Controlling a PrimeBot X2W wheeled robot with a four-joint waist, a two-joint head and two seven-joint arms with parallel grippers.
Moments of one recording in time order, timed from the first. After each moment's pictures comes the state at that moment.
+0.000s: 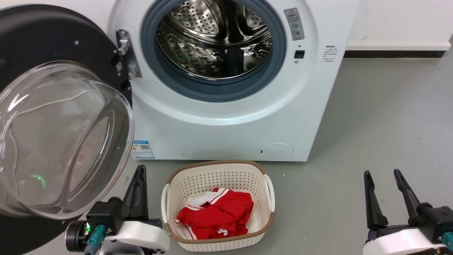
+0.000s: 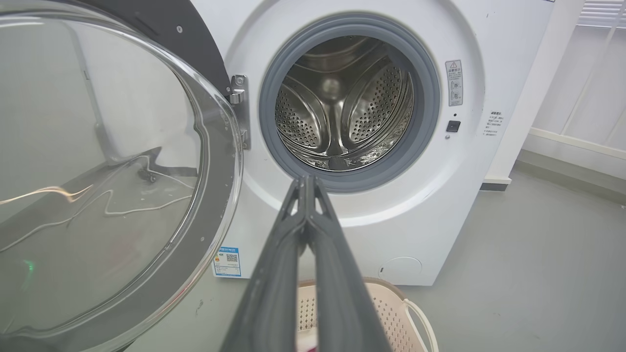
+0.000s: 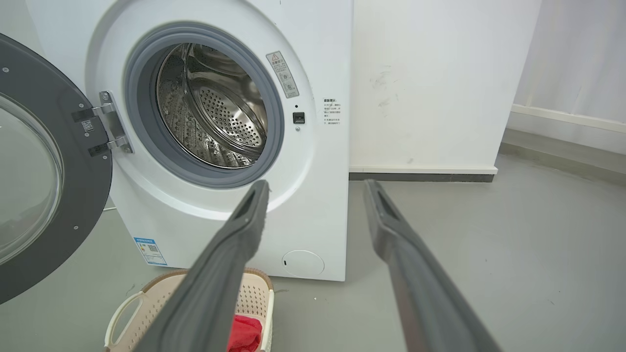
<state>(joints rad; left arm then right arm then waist) -0.02 0.21 -0.22 0.06 -0.32 0.15 -0.24 0.10 -0.05 -0.05 -0.05 0.09 0.13 -0.16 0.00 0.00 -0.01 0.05</state>
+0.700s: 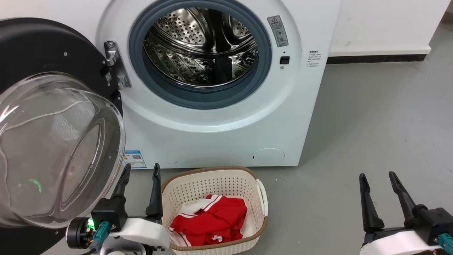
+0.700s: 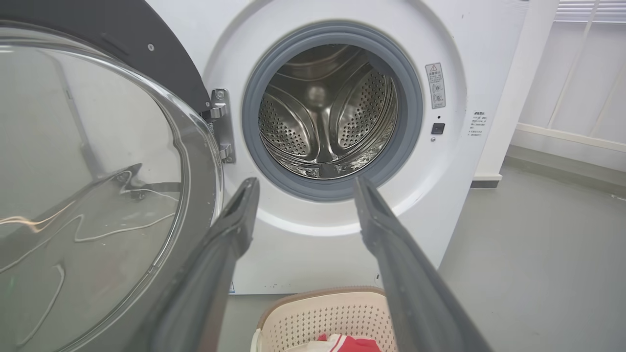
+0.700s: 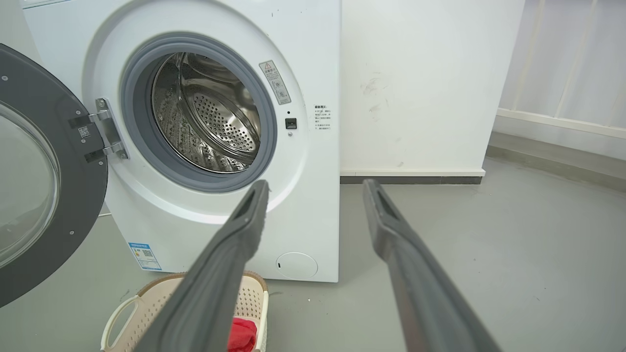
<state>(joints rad) -0.06 0.19 -0.22 0.13 -0.27 0.13 -0.26 0.11 -0.05 -0.03 -0.07 0.09 0.13 -0.14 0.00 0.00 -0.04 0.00</state>
